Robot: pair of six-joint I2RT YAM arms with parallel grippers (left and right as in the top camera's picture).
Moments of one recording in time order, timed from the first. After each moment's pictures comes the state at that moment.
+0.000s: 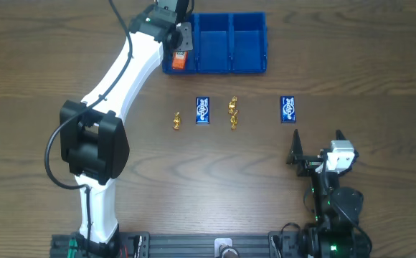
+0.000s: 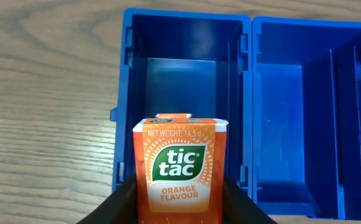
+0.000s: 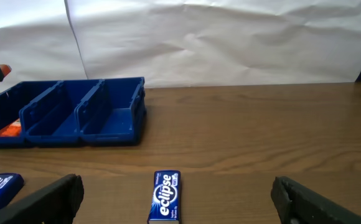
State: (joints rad) left arm -0.37 2.16 1.94 -0.78 -0.15 -0.37; right arm -0.01 0.01 0.01 -0.08 -0.01 0.04
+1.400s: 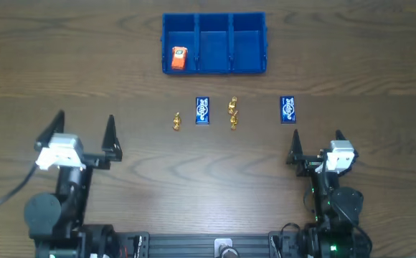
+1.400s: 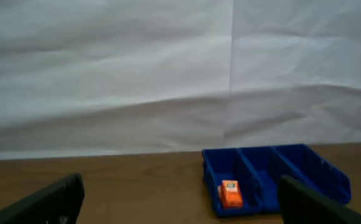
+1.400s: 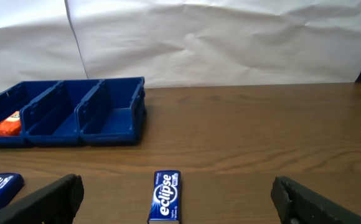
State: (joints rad) left arm -0.03 0.21 0.36 -0.04 0.11 -0.02; right arm -0.01 0.01 0.01 -0.08 -0.01 0.04
